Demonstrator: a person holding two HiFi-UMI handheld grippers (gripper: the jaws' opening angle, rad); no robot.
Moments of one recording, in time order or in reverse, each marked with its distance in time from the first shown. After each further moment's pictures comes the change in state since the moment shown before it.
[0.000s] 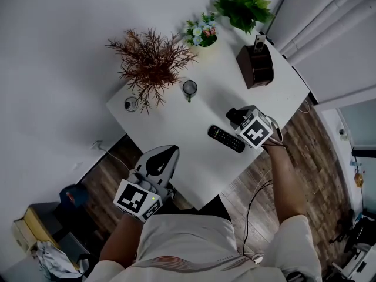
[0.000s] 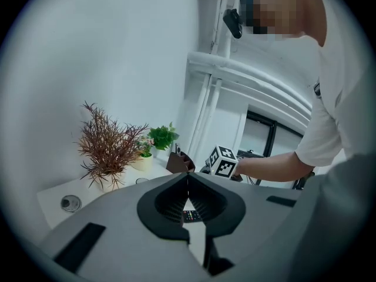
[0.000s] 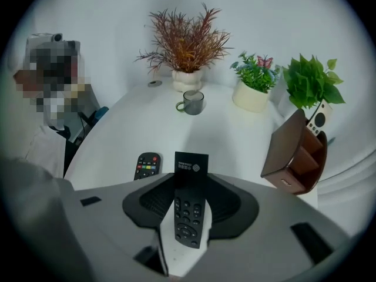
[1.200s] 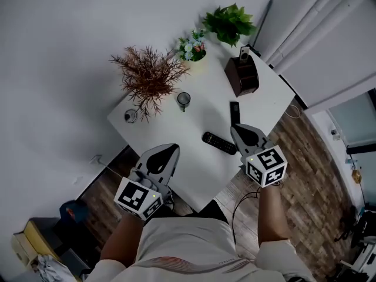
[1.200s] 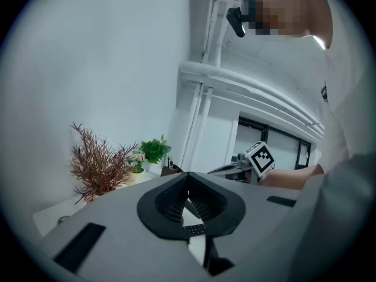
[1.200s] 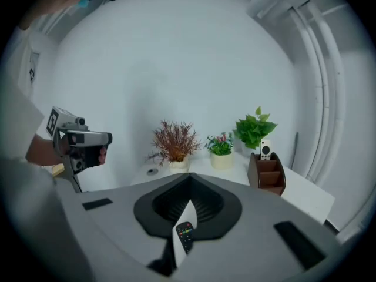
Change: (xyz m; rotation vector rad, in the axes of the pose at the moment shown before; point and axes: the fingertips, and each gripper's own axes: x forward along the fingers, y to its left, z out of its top) left arm -0.006 -0.014 0.041 0.050 -0.078 -0.063; right arm -0.152 0.038 0.052 0.379 -0.740 -0.156
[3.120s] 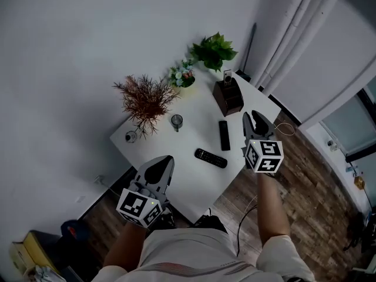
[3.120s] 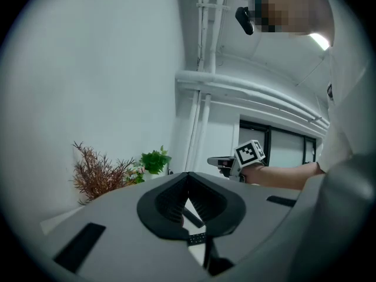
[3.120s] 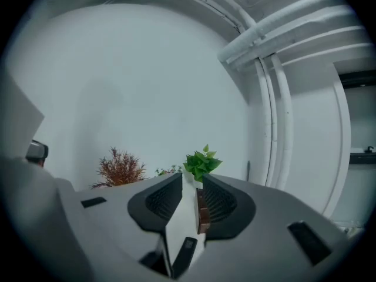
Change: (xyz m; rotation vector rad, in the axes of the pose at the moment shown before) left arm -0.010 -0.031 0.031 0.057 -0.071 0.050; right arm -0.059 -0.110 0.072 0.013 -0.275 -0.434
